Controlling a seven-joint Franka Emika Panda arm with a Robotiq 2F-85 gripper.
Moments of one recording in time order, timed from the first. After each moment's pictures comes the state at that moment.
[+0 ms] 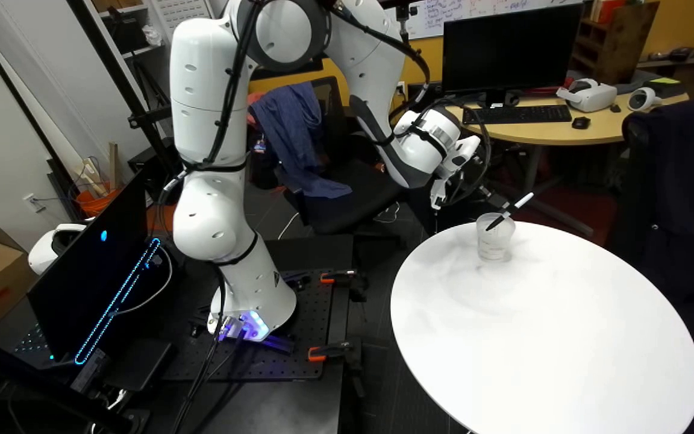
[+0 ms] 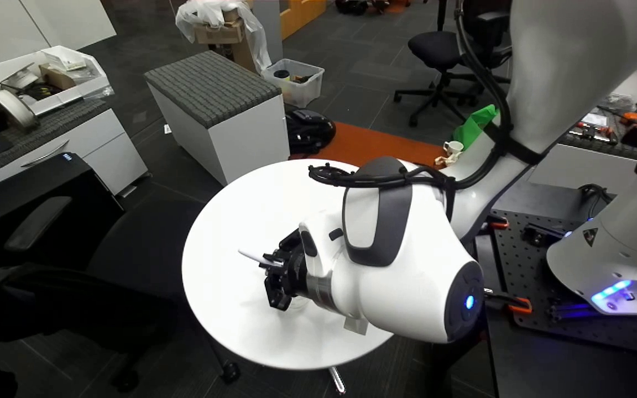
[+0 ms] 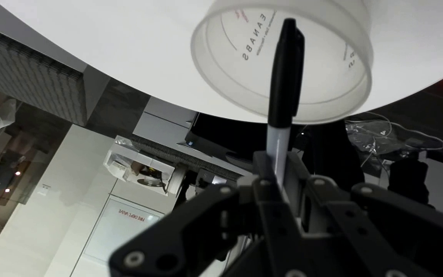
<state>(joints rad) 0.28 0.39 0.14 -2.17 -1.79 2.48 1.93</state>
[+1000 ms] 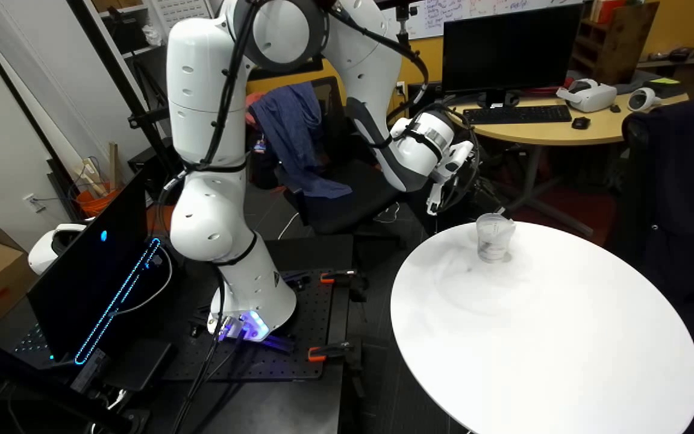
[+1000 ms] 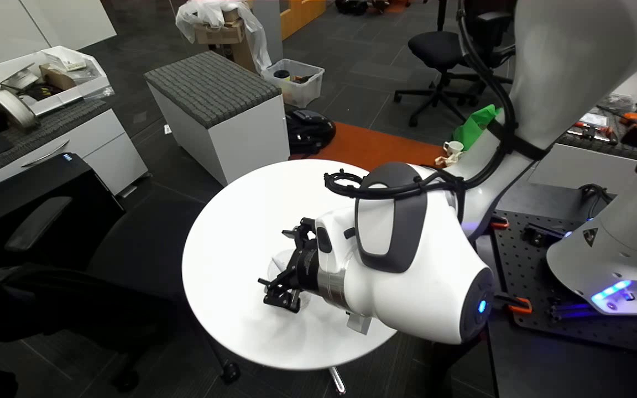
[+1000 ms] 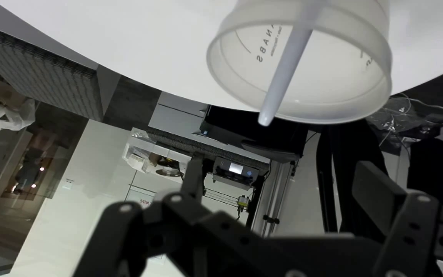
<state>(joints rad) 0.23 0.37 0.20 -2.21 -1.87 2.41 2.07</state>
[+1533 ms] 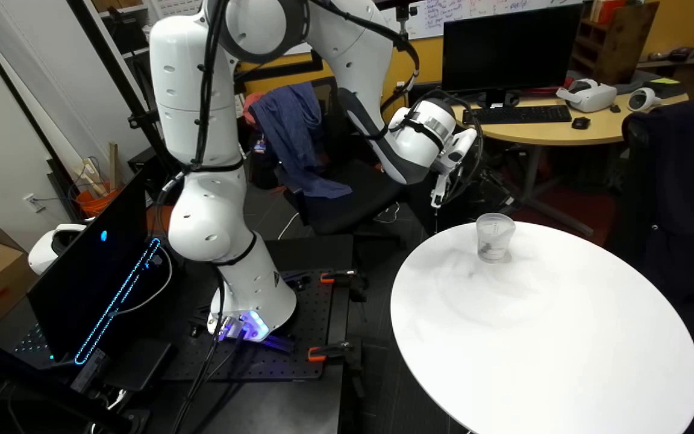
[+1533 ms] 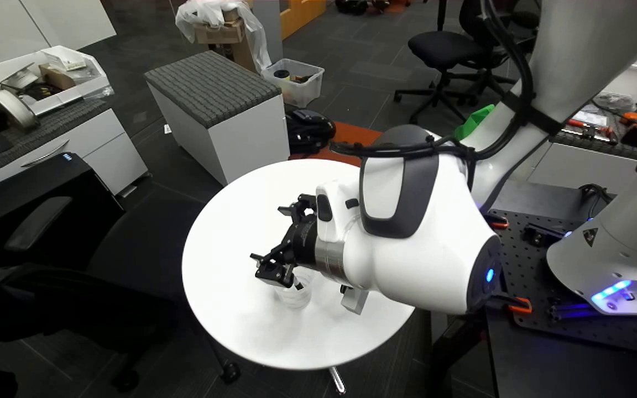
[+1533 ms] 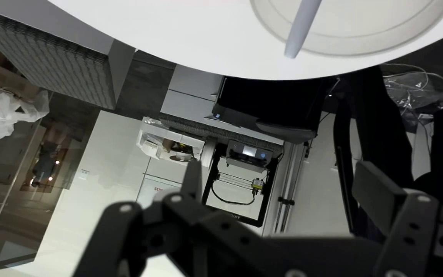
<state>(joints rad) 0.19 0.29 0.20 -2.24 -1.86 2.42 2.07</state>
